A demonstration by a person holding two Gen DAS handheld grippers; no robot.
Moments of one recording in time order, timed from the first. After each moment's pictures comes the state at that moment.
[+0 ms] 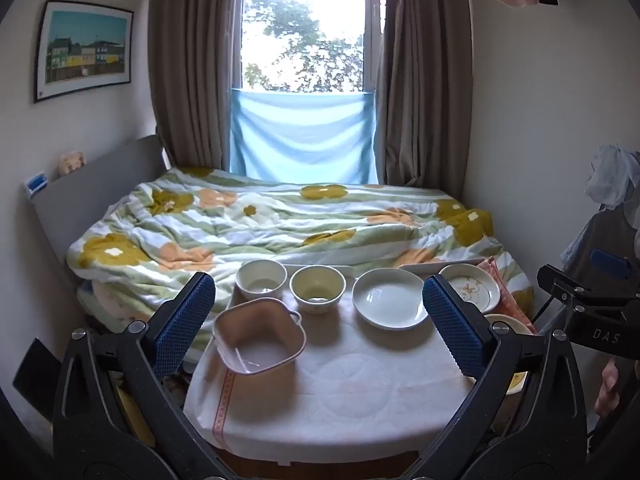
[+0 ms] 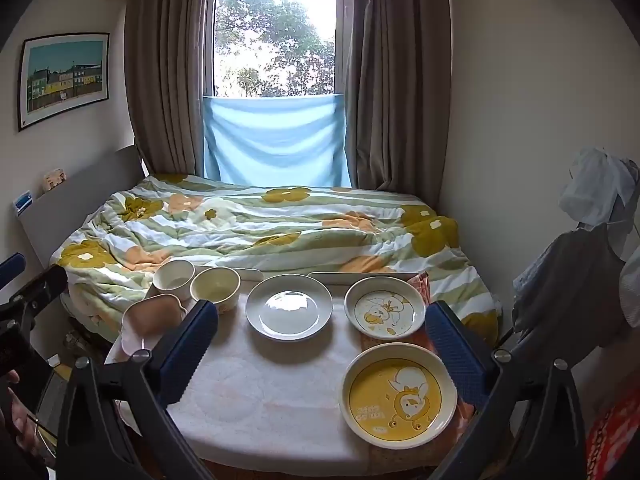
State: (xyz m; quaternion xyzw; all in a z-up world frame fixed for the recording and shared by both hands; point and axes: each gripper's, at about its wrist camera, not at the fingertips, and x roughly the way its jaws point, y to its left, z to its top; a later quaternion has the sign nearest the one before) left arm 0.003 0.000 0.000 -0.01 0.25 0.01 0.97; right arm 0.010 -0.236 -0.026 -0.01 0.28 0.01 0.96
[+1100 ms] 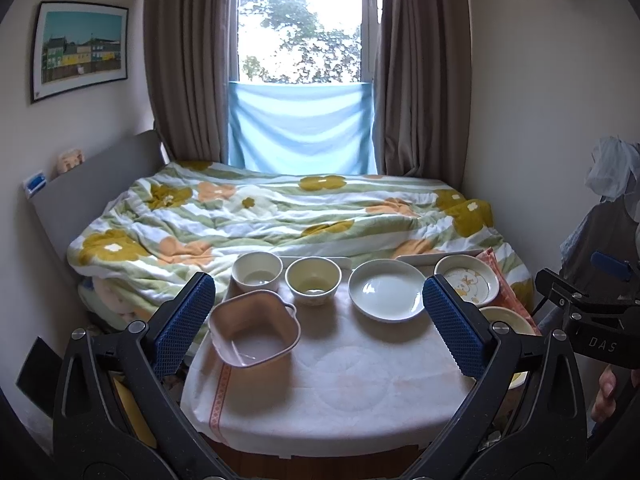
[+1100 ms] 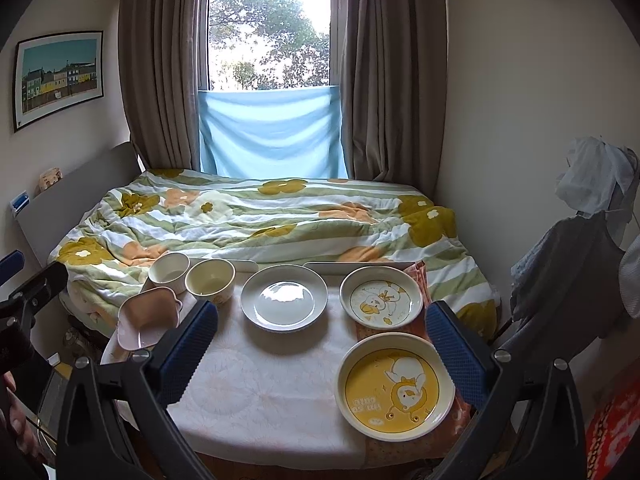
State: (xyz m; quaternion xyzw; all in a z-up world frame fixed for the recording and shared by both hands) left arm -0.003 -0.010 -0.001 -0.01 0.24 0.01 0.97; right arm 0.008 -0.240 -0.037 -0.01 0.29 0.00 0.96
